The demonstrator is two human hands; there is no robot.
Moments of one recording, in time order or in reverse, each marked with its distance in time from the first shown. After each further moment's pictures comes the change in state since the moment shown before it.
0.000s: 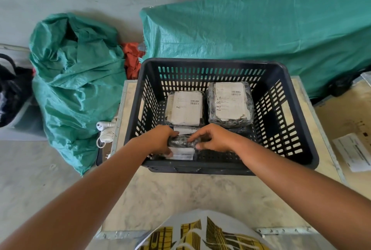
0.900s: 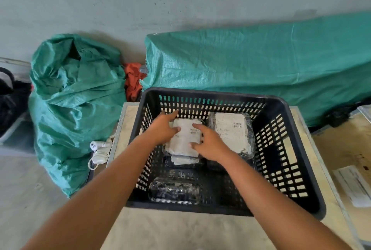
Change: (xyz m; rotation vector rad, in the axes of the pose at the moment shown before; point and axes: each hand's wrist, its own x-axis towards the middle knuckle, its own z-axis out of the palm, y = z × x) left_hand 0.069 -0.004 -0.081 -0.441 0.419 -0.146; right_hand 0.053 -0.039 -0.037 -0.026 0.351 0.076
